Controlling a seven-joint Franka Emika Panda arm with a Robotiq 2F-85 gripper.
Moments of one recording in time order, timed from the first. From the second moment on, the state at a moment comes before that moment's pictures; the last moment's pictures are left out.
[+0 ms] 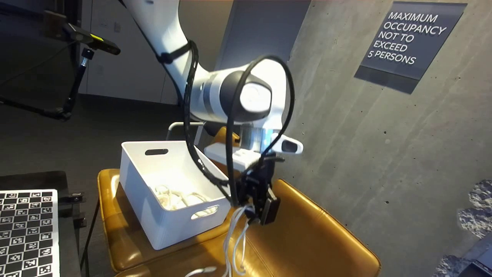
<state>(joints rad) 0.03 0.41 -0.30 -1.89 -0.35 2.37 0.04</state>
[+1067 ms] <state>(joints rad) 0.15 0.07 0.07 -1.54 -0.37 1.78 0.18</state>
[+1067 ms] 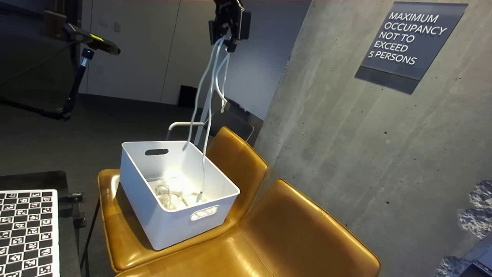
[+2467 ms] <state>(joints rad) 0.08 0.22 0.04 -1.83 -0.37 2.05 0.17</state>
